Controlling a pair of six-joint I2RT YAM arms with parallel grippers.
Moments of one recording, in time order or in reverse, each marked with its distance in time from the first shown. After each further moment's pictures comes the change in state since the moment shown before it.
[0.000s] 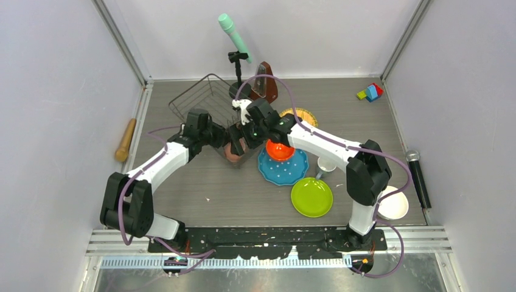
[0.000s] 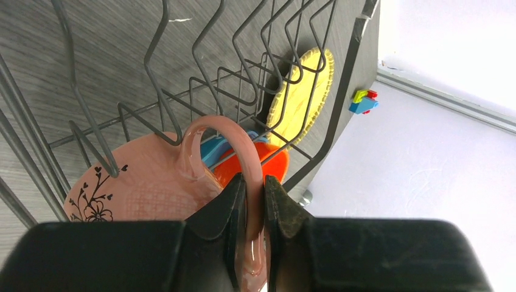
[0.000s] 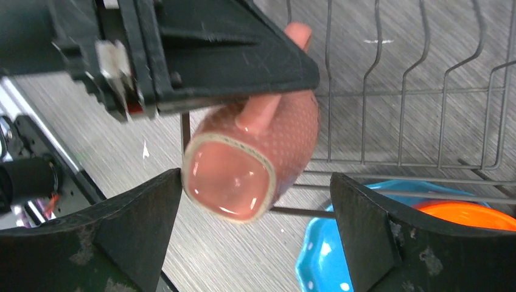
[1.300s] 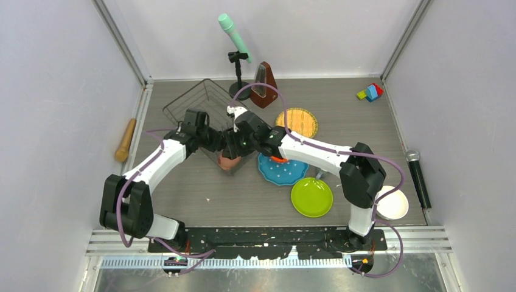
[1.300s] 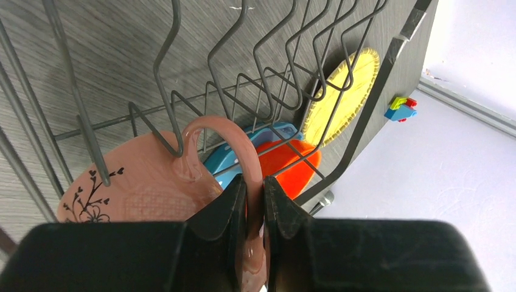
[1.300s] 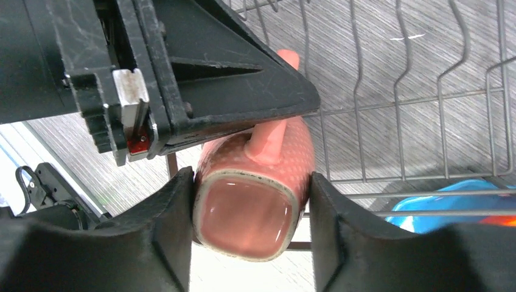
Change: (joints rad) left arm 0.031 -0.011 0.064 -0.235 0.013 0.028; right arm 0.117 0.020 -0.059 0.153 0.212 0.224
